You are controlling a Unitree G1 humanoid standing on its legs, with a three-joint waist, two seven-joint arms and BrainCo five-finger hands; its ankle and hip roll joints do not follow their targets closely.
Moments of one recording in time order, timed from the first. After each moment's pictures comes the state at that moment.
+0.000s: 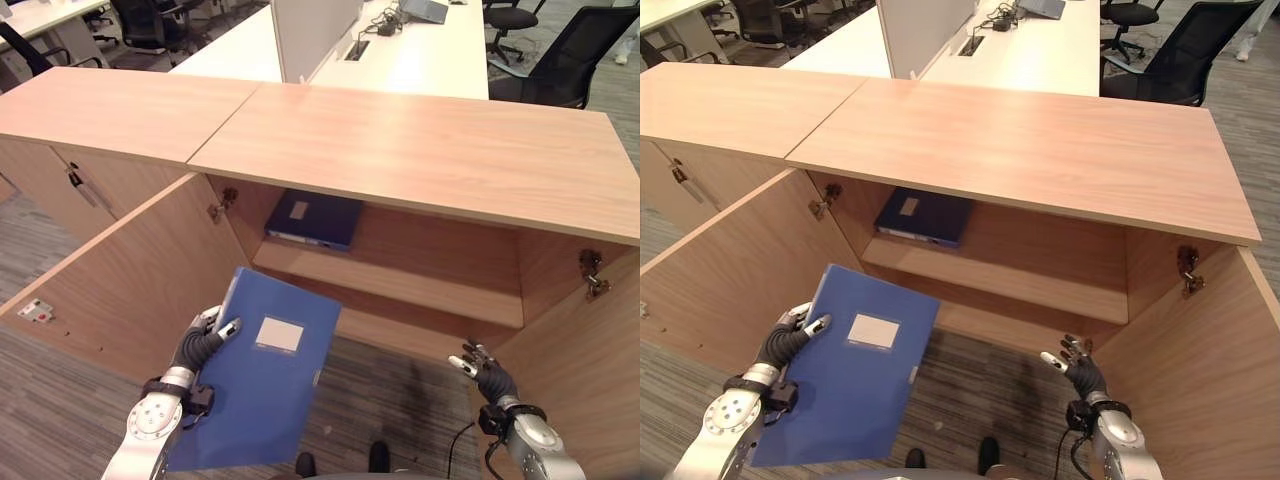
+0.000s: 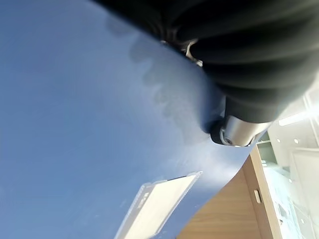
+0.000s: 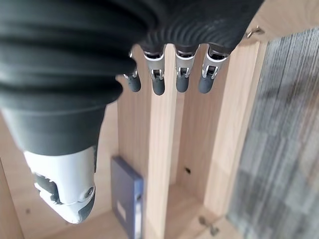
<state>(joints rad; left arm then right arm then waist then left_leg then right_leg) 0.25 0.48 -0.05 -0.04 -0.18 -0.08 -0.03 0.17 -0.44 0.12 0.43 0.49 -0.06 0.08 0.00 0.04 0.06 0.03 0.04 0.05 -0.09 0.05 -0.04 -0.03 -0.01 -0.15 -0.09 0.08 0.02</state>
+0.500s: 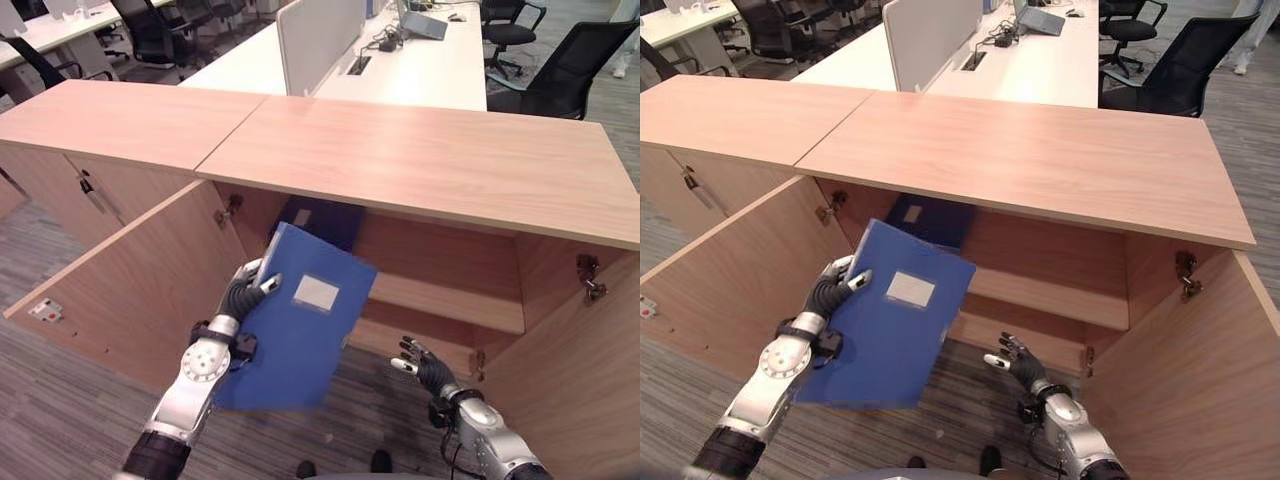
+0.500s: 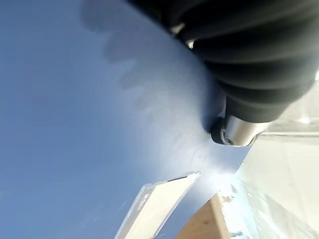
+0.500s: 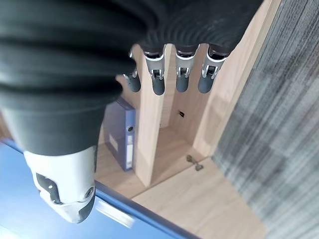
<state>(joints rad) -0.09 0.42 -0.24 0.04 -0.15 -0.08 0.10 0.01 -0.37 0.40 0.52 0.49 -0.05 0.10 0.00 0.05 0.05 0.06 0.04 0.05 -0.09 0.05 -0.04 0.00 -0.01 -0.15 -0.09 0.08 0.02</state>
